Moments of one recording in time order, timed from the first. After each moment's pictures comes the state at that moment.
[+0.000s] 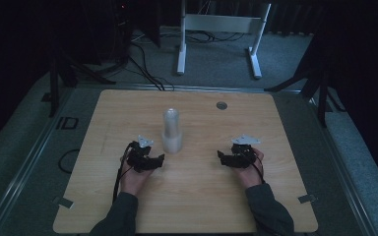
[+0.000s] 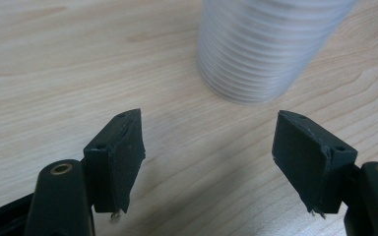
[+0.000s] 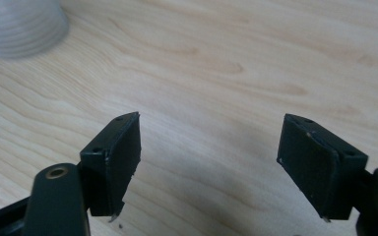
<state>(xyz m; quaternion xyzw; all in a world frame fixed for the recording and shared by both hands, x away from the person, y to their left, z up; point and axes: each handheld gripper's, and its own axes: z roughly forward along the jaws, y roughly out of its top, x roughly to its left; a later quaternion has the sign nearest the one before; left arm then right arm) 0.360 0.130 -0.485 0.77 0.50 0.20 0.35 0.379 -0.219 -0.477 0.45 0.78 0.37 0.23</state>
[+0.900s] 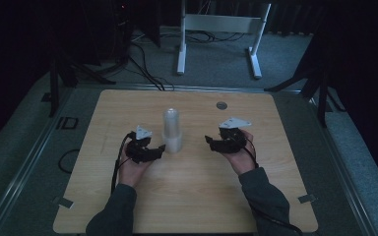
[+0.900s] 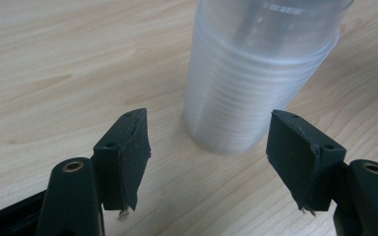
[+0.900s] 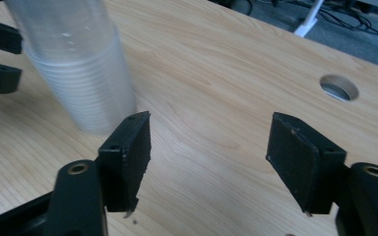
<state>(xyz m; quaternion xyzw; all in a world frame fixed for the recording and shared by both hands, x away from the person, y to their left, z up) 0.370 0.132 -0.453 0.76 0.46 0.20 0.40 0.391 -0.175 -0.410 0.38 0.80 0.40 0.23</state>
